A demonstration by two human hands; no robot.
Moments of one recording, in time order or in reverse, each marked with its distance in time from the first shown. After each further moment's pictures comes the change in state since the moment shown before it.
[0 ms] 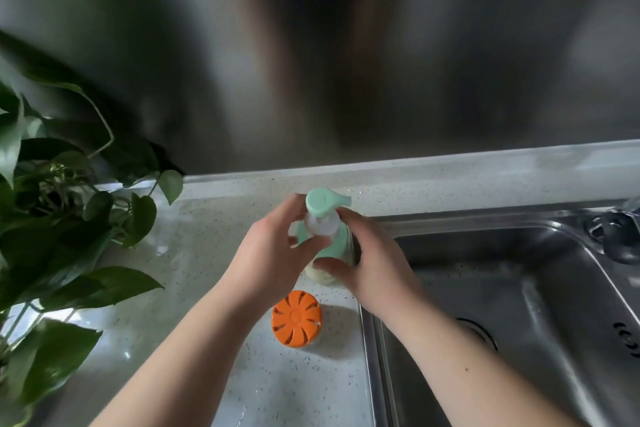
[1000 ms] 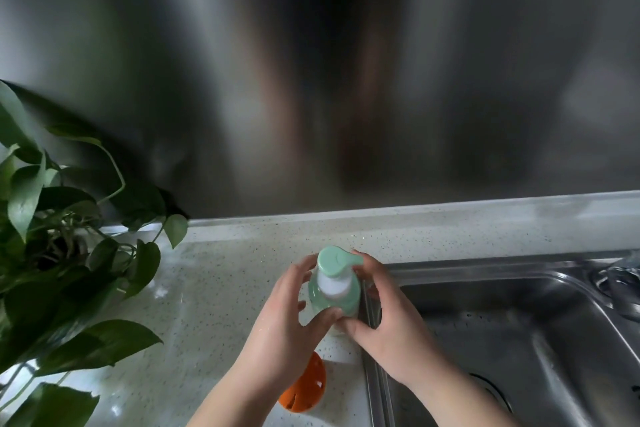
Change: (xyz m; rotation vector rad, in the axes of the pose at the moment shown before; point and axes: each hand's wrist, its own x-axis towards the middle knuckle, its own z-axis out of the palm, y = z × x) left_hand -0.009 -0.025 0.024 -0.034 0.058 -0.012; right_hand -0.004 0.021 -0.005 0.146 -0.081 0.095
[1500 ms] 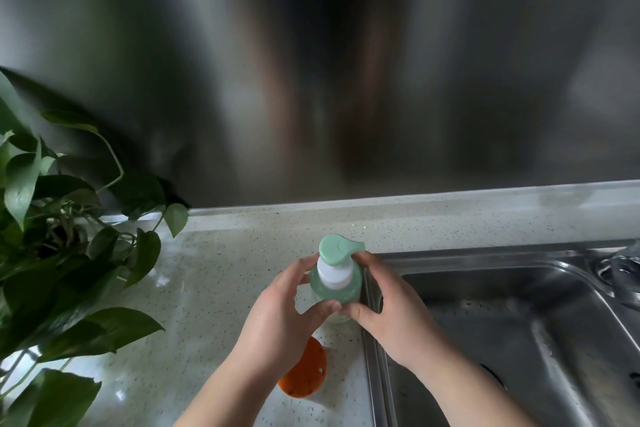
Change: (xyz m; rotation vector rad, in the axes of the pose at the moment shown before) left_hand 0.001 -0.009 0.000 0.094 -0.045 -0.059; right_hand 0.001 -0.003 -0.006 -0.090 -0.031 0.001
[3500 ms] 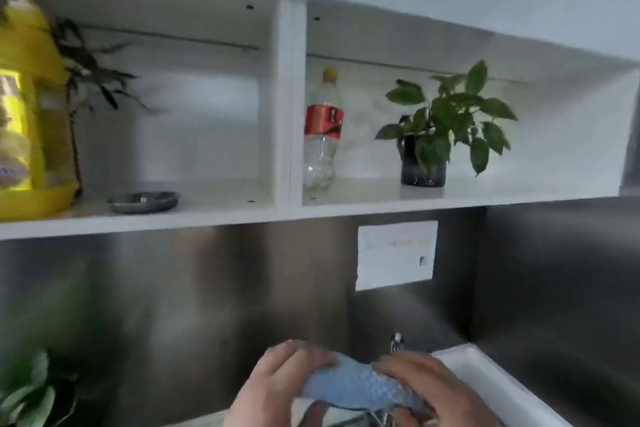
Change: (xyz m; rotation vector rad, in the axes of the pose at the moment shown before) left_hand -0.257 0.377 -0.154 -0.023 0.227 0.965; right_hand -0.355 -0.280 -0.269 -0.350 0.951 -0.427
